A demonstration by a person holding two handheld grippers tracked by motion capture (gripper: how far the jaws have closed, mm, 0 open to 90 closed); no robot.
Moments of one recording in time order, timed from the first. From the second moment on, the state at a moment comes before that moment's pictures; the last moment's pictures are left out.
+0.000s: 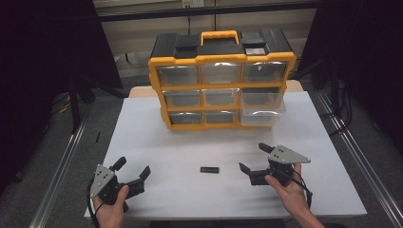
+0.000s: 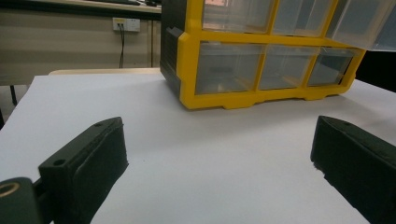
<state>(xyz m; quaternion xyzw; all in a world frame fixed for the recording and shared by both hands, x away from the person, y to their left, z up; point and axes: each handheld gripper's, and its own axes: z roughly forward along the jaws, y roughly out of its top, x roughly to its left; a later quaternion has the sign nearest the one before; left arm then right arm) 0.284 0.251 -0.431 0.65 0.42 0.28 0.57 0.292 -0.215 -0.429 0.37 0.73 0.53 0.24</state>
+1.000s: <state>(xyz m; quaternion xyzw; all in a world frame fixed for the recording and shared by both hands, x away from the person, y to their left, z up) 0.285 0.250 -0.432 0.66 0.42 0.27 0.56 0.322 -0.166 -0.416 0.31 0.80 0.49 0.14</state>
